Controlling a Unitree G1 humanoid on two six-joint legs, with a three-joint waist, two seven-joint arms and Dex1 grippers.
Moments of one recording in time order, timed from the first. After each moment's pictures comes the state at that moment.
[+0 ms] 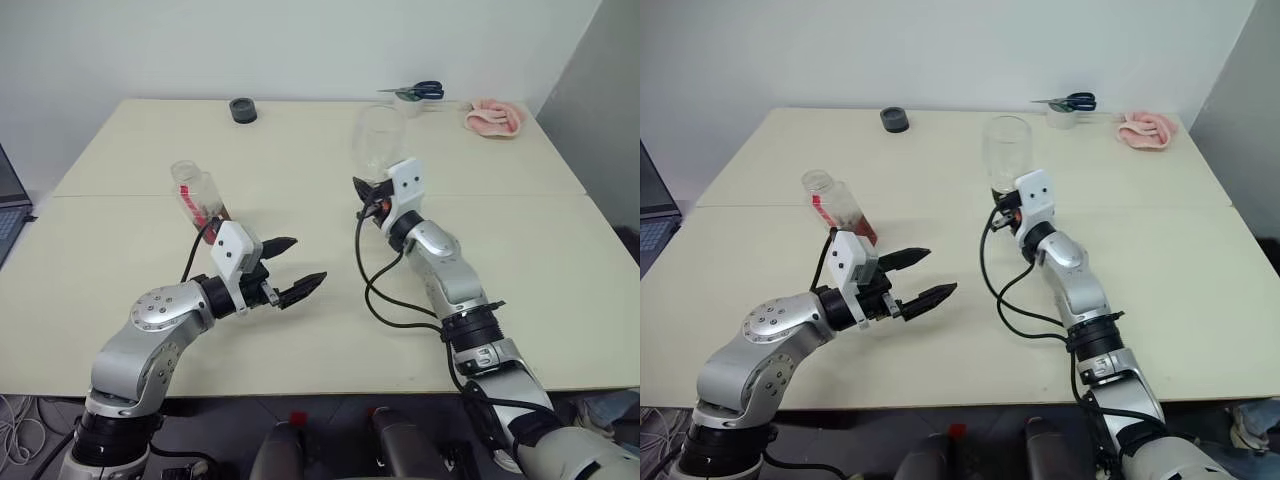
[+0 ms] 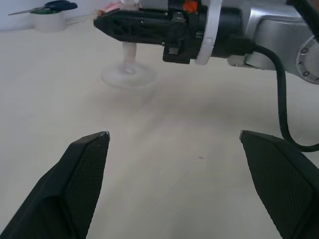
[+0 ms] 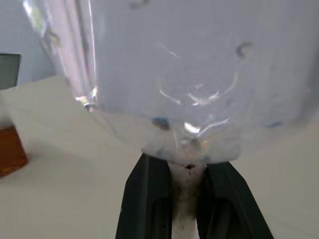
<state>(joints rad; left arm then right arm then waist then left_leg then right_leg) -0.19 0.58 0.07 -0.43 -0.51 0.57 -0.72 -0.74 -0.07 0.12 0.35 0.14 0.06 0.30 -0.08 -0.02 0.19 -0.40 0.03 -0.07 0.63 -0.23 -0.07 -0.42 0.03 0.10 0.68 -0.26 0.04</state>
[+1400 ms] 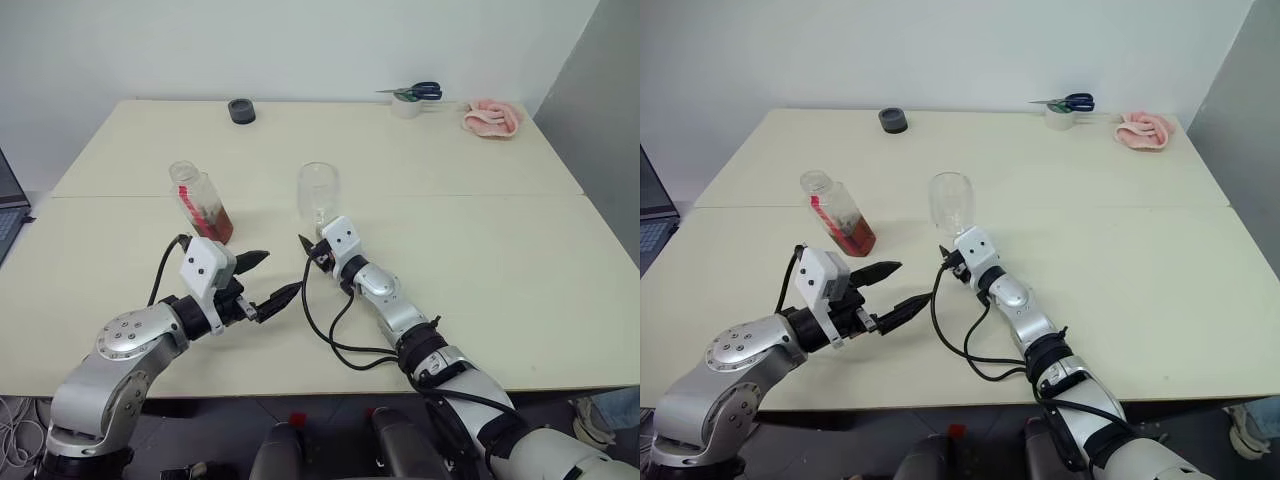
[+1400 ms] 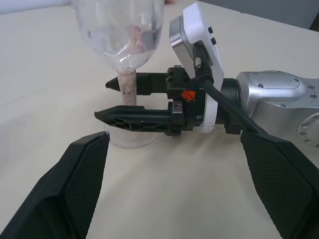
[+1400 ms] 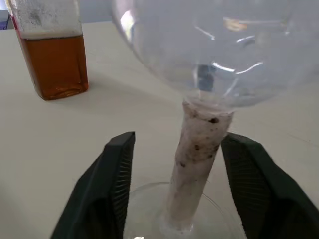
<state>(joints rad) -0.03 0.63 0.18 -0.54 -0.57 0.61 -0.64 -0.77 0.13 0.21 0.87 -0.06 -0.29 0.26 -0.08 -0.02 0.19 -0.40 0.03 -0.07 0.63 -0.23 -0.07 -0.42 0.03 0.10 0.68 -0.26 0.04</state>
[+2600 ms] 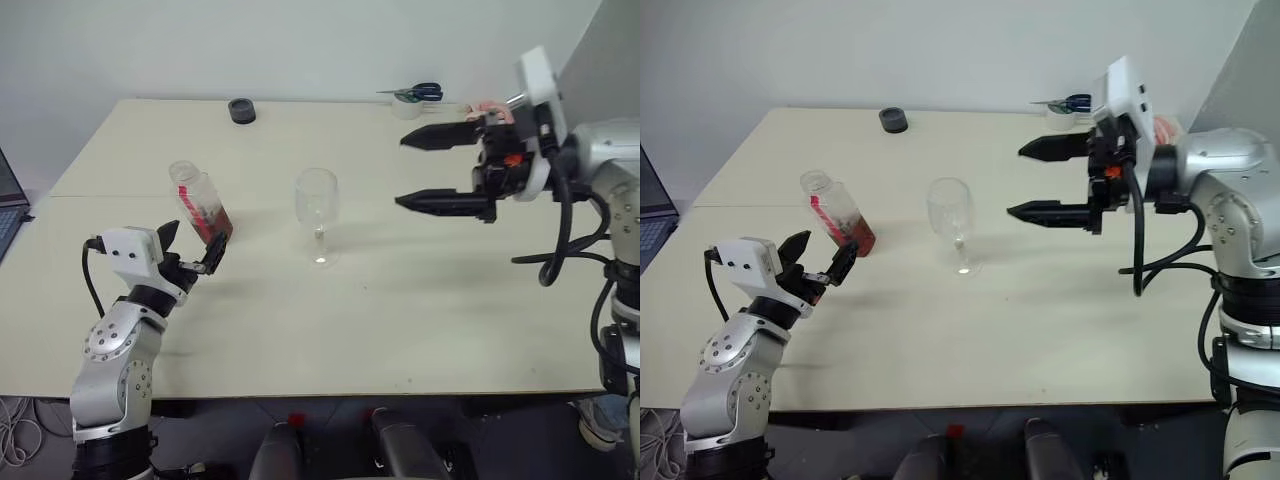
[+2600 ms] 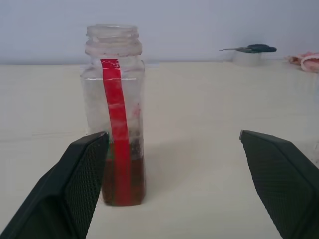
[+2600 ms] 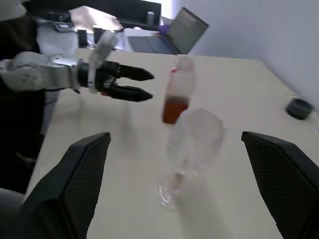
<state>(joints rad) -0.10 0.43 0.36 -0.26 -0.43 0.32 -0.36 -0.96 -0.74 0.02 -0.17 0.61 0.80 1.20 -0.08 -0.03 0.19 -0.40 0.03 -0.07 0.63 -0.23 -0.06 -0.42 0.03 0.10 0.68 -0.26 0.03</state>
